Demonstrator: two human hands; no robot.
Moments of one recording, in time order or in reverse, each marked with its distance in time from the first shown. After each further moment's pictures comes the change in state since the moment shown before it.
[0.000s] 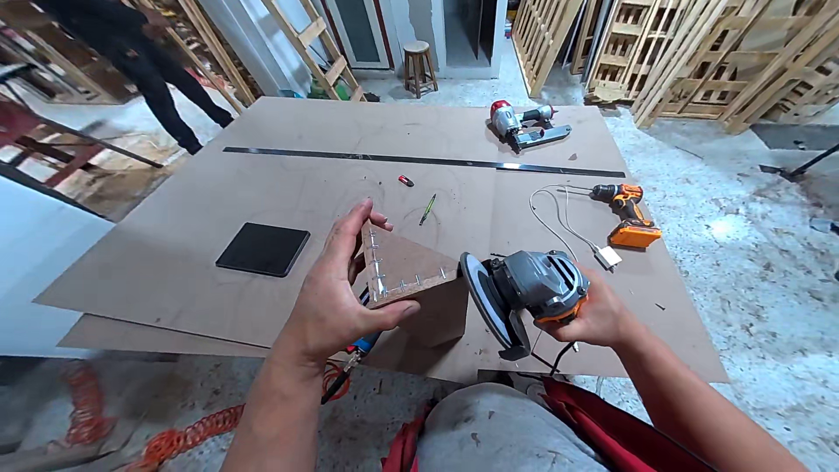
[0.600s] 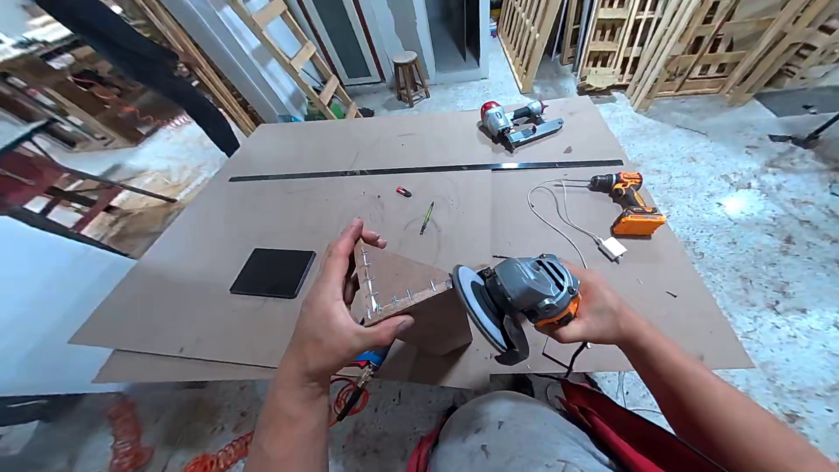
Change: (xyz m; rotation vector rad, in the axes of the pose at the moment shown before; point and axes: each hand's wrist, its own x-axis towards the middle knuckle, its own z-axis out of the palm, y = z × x) left_hand 0.003 -0.001 0.000 0.003 -0.004 -0.028; right_hand -0.003 0.007 -0.003 0.021 -0.024 0.059
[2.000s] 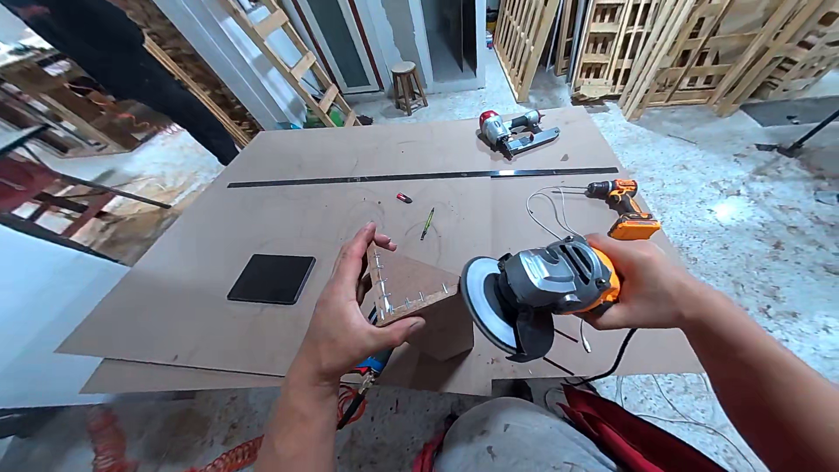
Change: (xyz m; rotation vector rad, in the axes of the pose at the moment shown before) left_hand 0.004 -0.004 0.001 -0.037 -0.007 0.017; right_hand 0.019 -0.050 -0.062 -0.437 -0.029 -0.170
